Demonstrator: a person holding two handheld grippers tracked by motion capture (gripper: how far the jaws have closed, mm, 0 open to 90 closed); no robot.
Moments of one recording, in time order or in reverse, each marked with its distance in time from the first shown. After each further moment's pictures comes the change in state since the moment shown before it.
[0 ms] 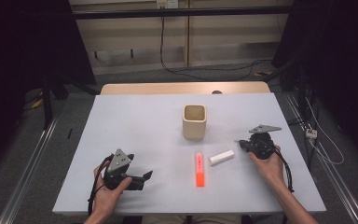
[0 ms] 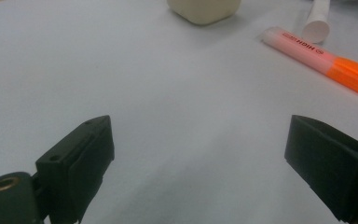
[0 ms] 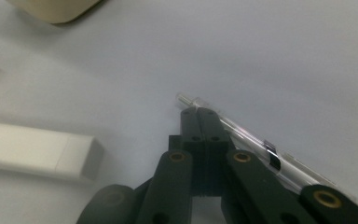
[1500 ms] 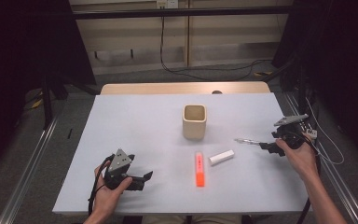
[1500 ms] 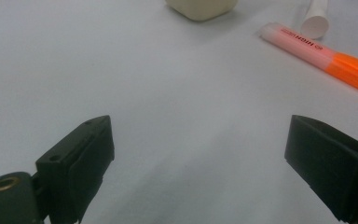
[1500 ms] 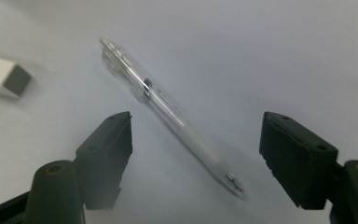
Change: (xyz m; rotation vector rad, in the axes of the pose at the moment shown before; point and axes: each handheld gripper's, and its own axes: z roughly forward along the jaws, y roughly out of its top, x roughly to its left) left arm 0.000 0.000 0.002 0.009 -0.010 0.011; right arm -0.071 0.009 -0.046 0.156 0.027 -0.142
